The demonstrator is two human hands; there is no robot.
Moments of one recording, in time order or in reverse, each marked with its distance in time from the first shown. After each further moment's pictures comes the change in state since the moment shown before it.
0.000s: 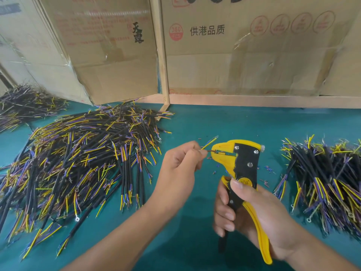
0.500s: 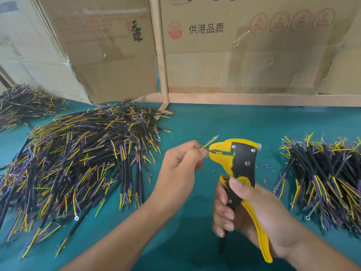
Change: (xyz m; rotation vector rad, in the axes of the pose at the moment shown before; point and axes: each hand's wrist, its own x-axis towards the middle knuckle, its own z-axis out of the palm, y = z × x) left_hand -0.001 0.000 0.001 0.004 -0.025 -0.001; right_hand -0.001 -0.001 0.001 0.012 -0.005 0.014
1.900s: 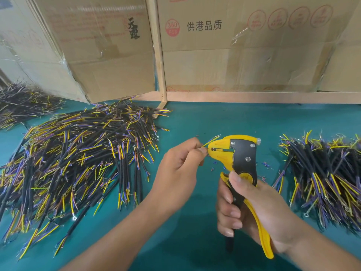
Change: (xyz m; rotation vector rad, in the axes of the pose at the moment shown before) left_hand 0.001 -0.008 -0.004 0.218 -0.052 0.090; right_hand -0.002 -0.004 0.000 -0.015 0.042 0.031
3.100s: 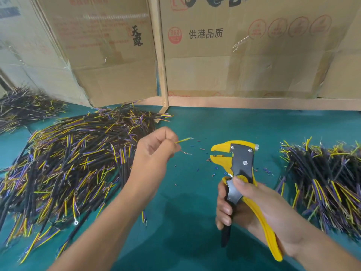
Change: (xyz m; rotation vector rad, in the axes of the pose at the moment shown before) left_hand 0.020 -0.004 -0.037 -0.249 0.154 -0.041; right_hand 0.002 -0.006 -0.010 -0.039 0.020 -0.004
